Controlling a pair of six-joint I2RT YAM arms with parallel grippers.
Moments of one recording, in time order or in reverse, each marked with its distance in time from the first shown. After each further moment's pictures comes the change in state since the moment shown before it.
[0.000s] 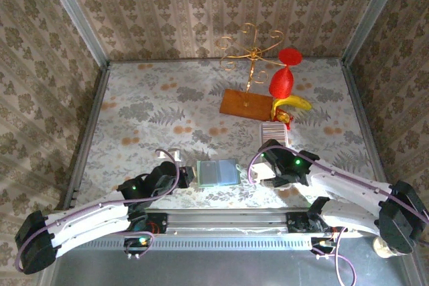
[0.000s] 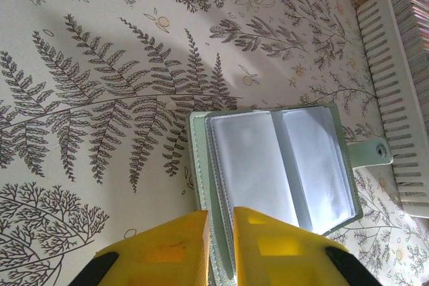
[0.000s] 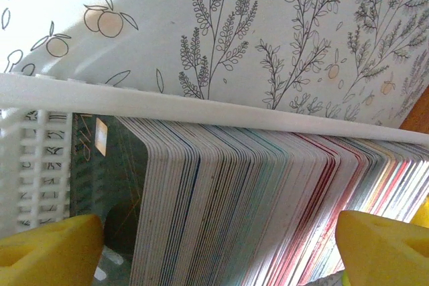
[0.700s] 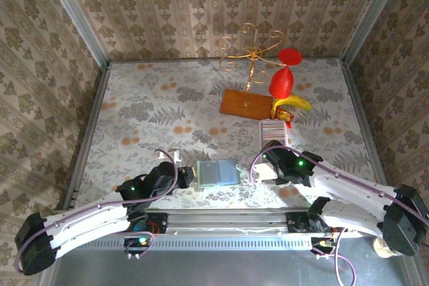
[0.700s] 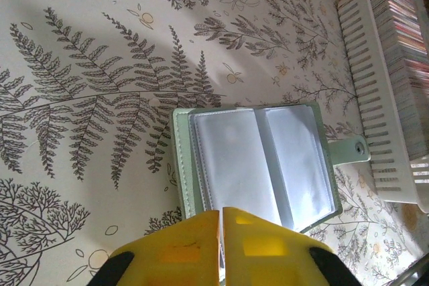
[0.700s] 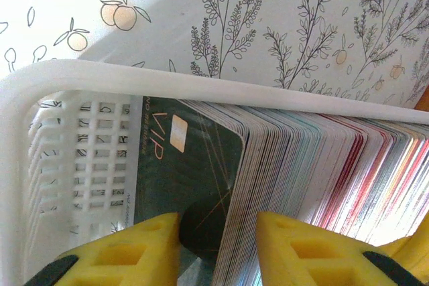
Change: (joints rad) left arm 0.000 -0.026 -0.008 0.011 0.028 -0.023; right arm 0.002 -0.047 0.001 -0.055 -0.007 0.058
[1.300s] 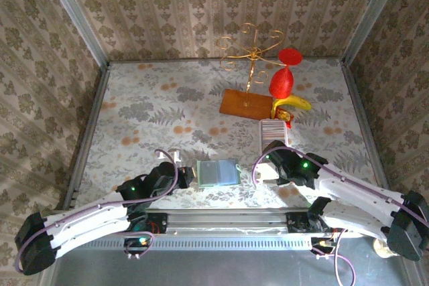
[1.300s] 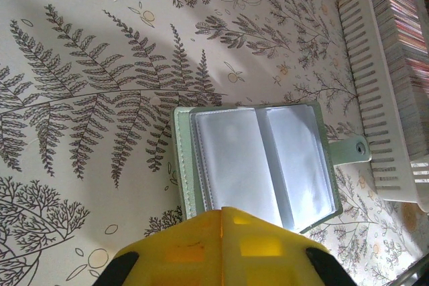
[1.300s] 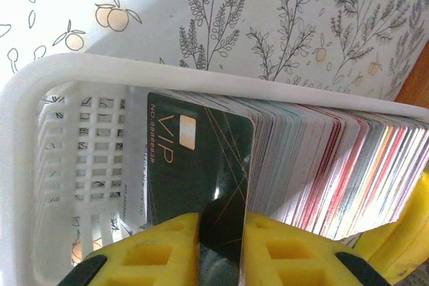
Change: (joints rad) left arm -0.001 0.006 -0.002 0.006 0.000 -0.007; right arm 0.003 -0.064 0.000 -0.019 0.000 0.007
